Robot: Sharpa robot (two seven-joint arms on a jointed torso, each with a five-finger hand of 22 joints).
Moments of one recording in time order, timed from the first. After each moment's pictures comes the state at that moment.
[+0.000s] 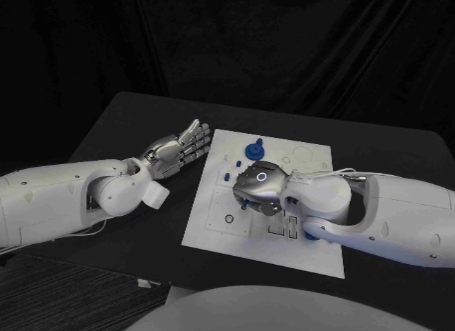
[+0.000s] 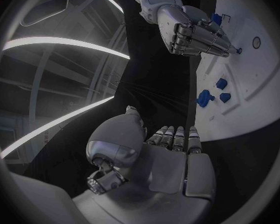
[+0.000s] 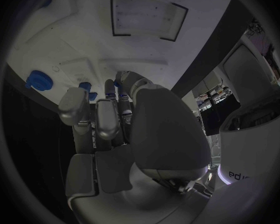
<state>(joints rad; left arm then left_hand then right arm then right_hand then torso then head) 1.18 -1.04 -0.21 1.60 -0.05 0.03 0.41 0.94 0.29 -0.32 0.26 0.06 0.02 0.02 0.01 0.01 0.01 -0.02 0.01 0.01 0.01 0.00 0.01 0.01 0.15 0.00 0.04 0.01 0.01 1.22 -0.59 -0.21 1.68 -2.09 -0.05 -0.13 1.50 -0.21 0.39 0.10 0.44 1.16 0.10 0.10 0.21 1.20 0.05 0.18 0.15 1.46 -0.04 1.22 1.16 0.10 1.39 0.07 1.02 1.29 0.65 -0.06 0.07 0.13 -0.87</state>
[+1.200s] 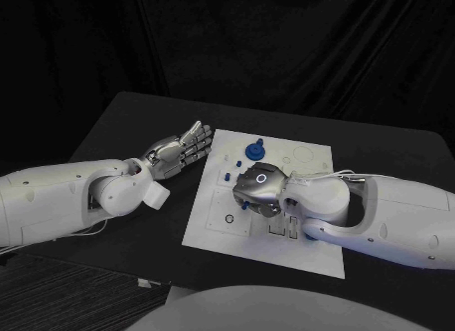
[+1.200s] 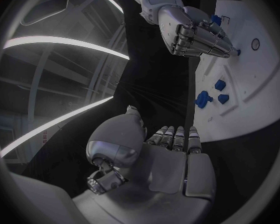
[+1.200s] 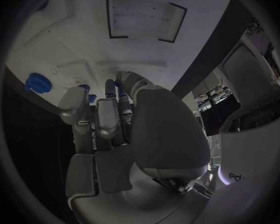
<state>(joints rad) 1.18 -1.04 -0.21 1.60 -0.05 0.03 0.40 0.94 0.29 -0.30 0.25 0.06 0.02 0.02 0.01 0.01 0.01 -0.02 0.01 0.01 0.00 0.00 0.01 0.01 0.15 0.00 0.04 0.01 0.01 1.21 -0.59 -0.21 1.67 -2.09 -0.04 -0.13 1.49 -0.20 0.39 0.08 0.41 1.13 0.11 0.07 0.21 1.20 0.05 0.19 0.16 1.46 -0.04 1.21 1.14 0.10 1.39 0.07 1.01 1.29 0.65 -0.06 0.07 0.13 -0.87</state>
